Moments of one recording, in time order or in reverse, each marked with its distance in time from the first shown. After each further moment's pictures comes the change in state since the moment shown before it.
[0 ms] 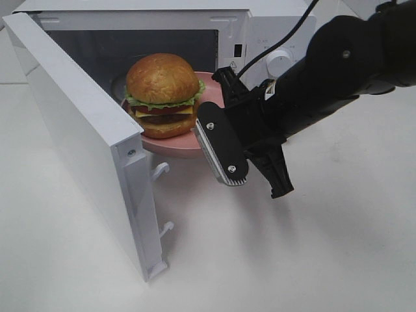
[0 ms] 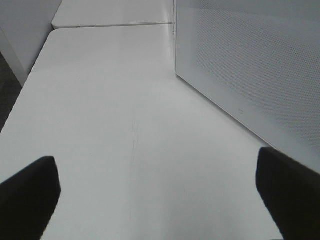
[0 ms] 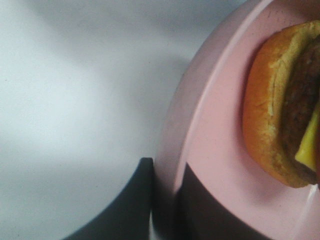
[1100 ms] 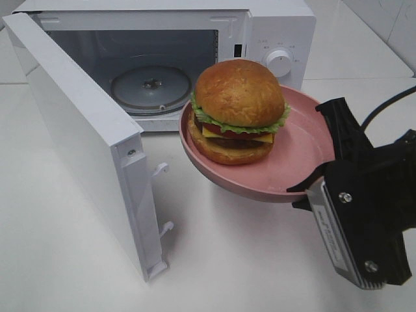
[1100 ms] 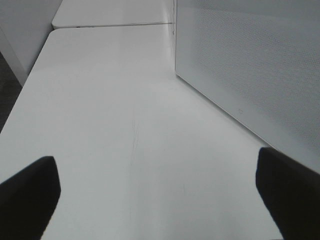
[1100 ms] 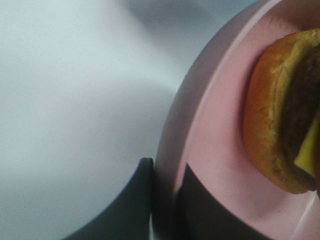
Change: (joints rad) left arm 0.000 0.000 0.000 0.000 0.000 0.000; right arm -0.005 -0.561 0.465 -0.035 -0.009 0.133
